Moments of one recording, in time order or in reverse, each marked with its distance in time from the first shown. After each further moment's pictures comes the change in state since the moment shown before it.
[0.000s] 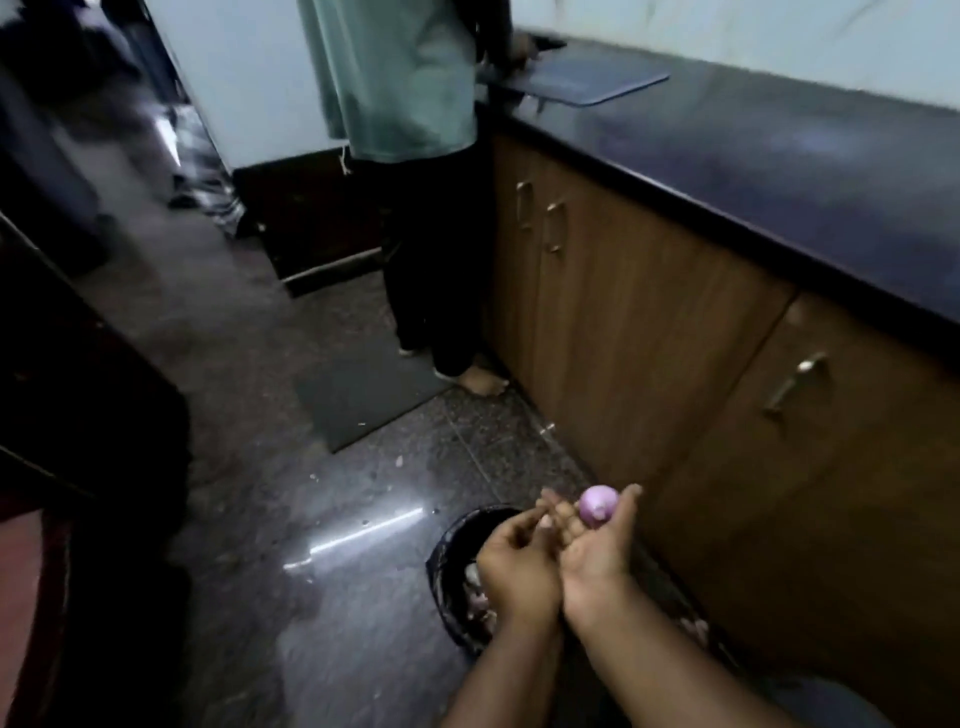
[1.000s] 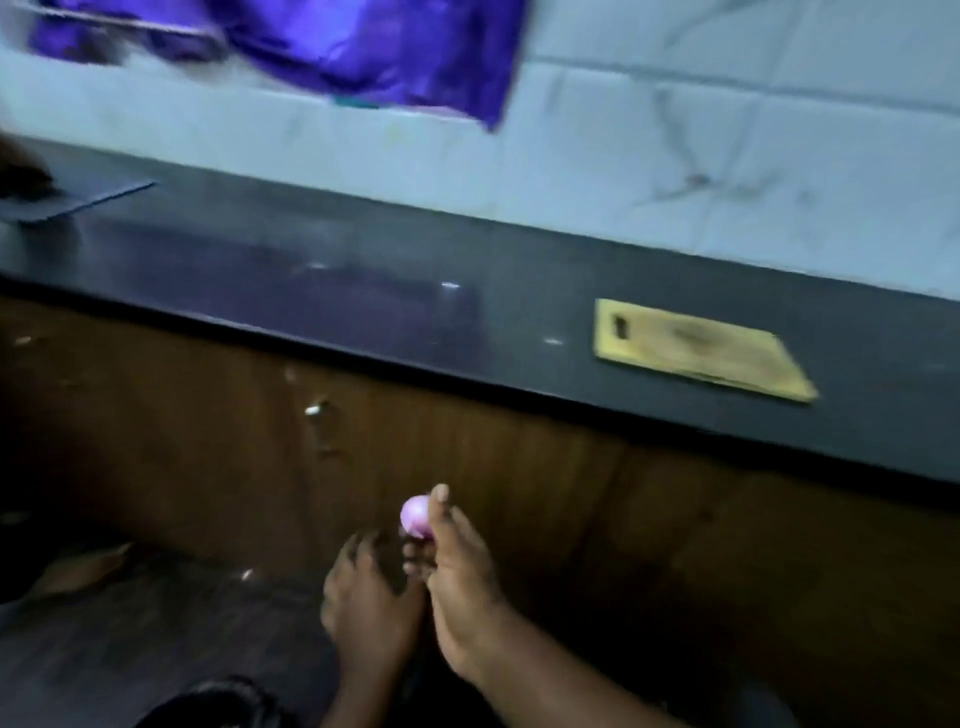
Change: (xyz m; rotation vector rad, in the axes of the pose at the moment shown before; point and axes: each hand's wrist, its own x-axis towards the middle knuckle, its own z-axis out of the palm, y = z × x) left_hand -0.149 -0.048 0.147 1.071 -0.637 0.695; right_hand -0.124 -0.160 -0.155 -0.142 0.236 -0.611
